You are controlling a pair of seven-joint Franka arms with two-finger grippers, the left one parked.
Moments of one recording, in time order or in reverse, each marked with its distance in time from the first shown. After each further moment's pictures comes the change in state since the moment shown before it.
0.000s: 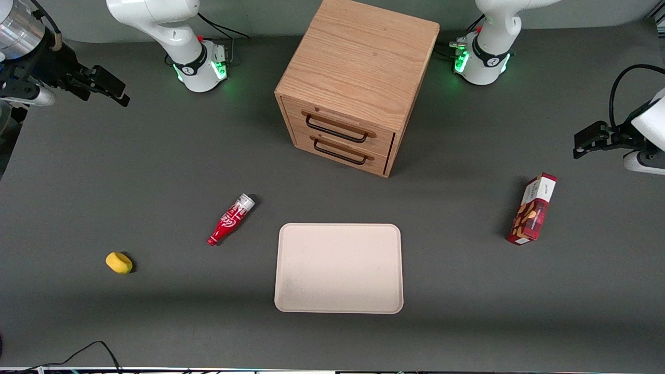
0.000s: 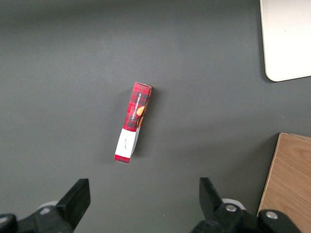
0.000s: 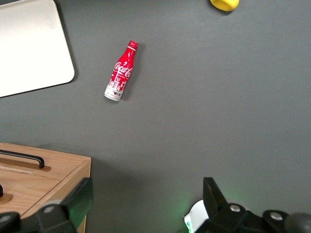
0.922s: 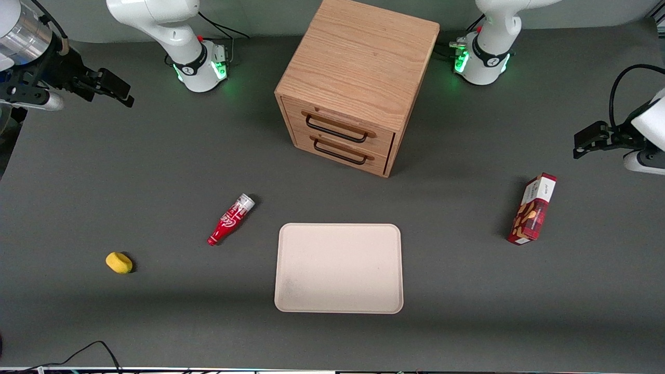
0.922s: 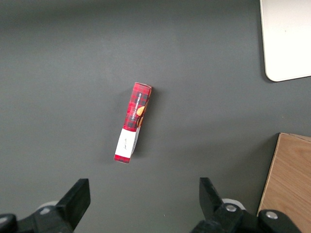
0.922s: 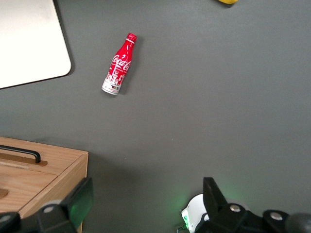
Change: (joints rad) arm 0.002 0.011 0.011 0.005 -0.003 -0.025 0.000
